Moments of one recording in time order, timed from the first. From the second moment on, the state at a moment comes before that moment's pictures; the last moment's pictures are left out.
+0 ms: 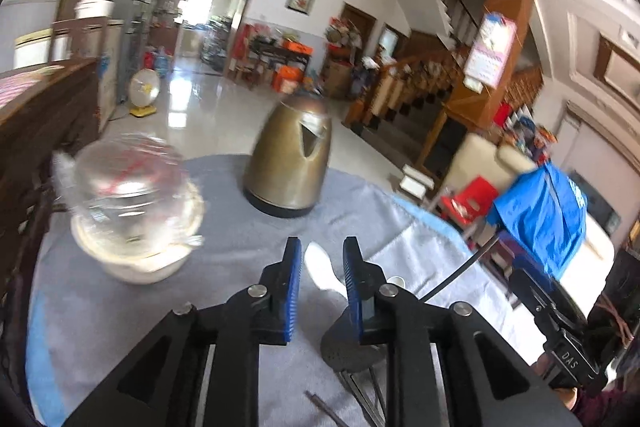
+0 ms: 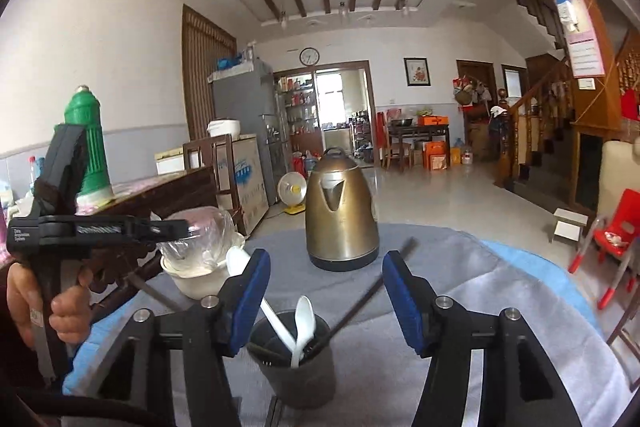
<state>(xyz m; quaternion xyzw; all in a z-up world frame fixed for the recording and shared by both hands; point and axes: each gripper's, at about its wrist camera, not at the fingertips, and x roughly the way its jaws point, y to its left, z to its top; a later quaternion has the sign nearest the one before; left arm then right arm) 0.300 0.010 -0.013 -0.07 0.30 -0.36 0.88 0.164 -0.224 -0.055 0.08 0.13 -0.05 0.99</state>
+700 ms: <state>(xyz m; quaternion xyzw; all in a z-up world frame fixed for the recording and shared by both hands) 0.188 0.058 -0.091 -0.11 0.42 -0.24 0.87 0.073 -0.271 -0.081 0.16 0.25 -0.02 0.95</state>
